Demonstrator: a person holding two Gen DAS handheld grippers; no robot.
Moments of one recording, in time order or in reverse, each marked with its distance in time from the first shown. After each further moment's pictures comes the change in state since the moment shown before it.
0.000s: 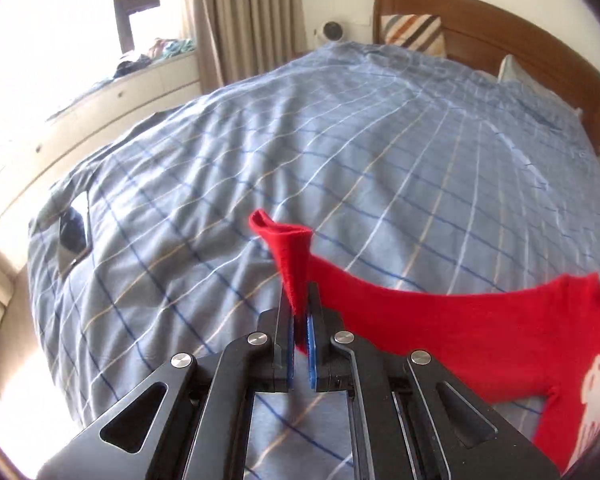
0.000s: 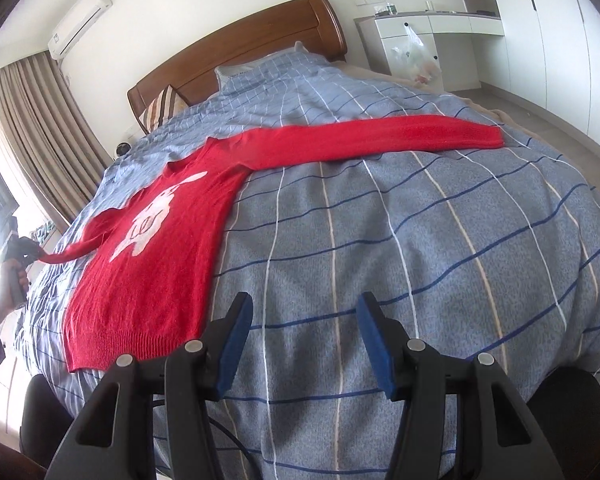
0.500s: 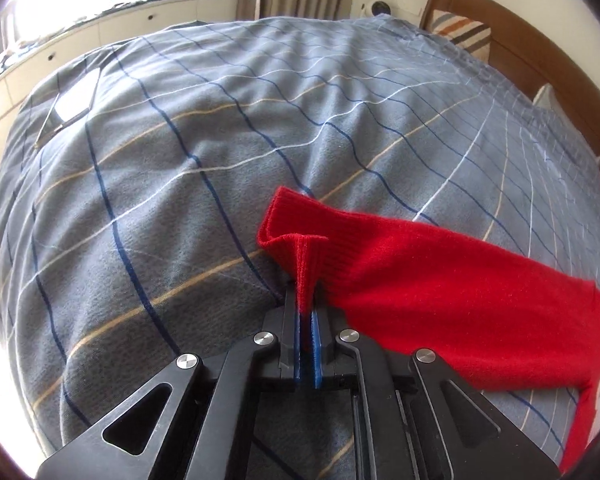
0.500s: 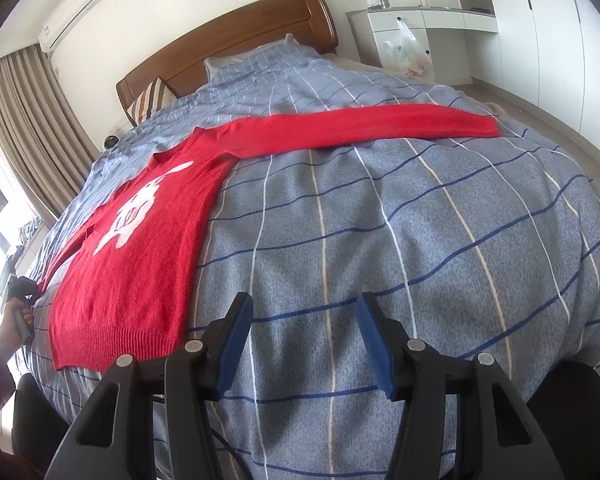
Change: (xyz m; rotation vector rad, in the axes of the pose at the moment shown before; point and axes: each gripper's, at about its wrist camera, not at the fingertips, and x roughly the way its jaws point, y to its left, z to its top) left arm 0.059 0.053 -0.065 -0.216 0.091 -0.080; right arm 0.009 -0.002 -0.004 0.013 0.023 -0.051
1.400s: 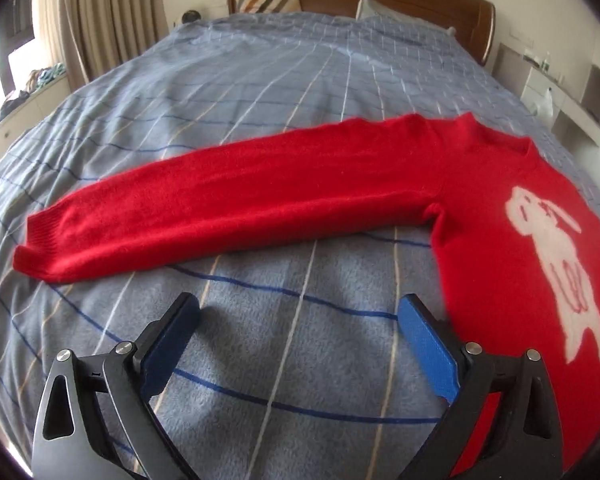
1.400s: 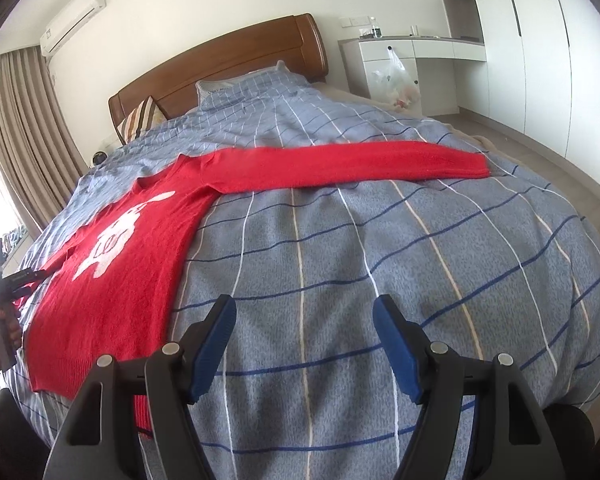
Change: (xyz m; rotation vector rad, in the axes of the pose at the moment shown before) left arm -0.046 -0.163 -0.102 0.569 0.032 -0.223; right arm 0.006 -0.001 0.016 -0.028 -0.106 -0.061
